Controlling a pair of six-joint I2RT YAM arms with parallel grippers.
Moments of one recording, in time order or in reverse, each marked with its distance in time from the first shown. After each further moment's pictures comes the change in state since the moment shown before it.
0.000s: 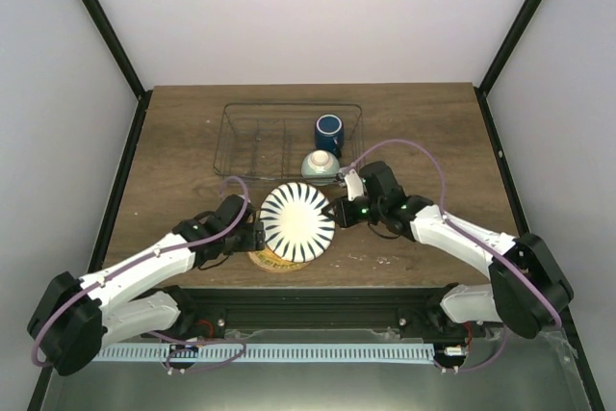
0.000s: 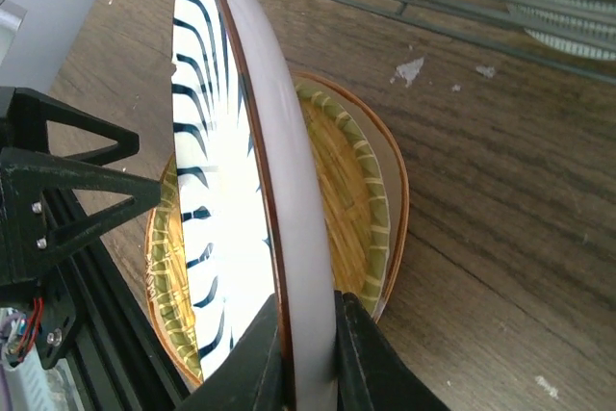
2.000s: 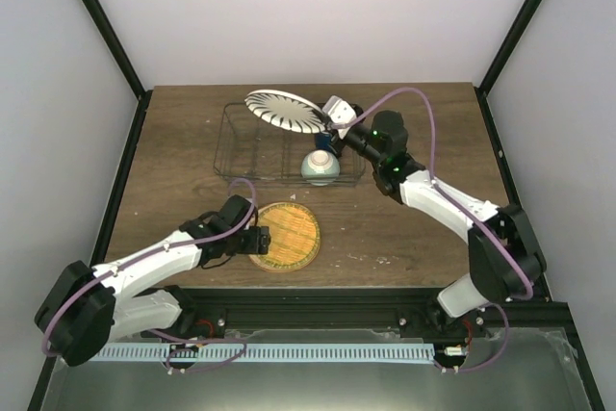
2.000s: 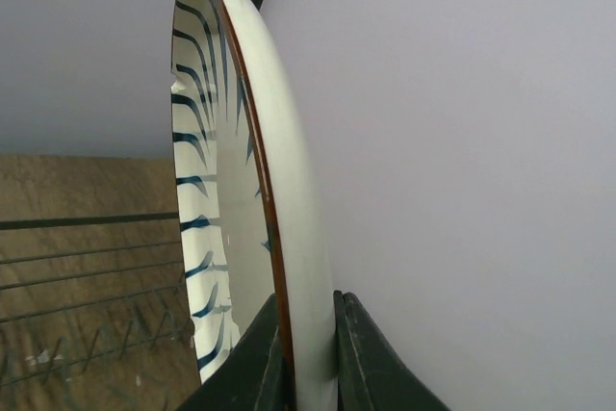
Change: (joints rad) left arm 0.020 0.042 -0.026 0.063 0.080 0.083; right arm -0.104 0.180 0.299 0.655 0.146 -0.814
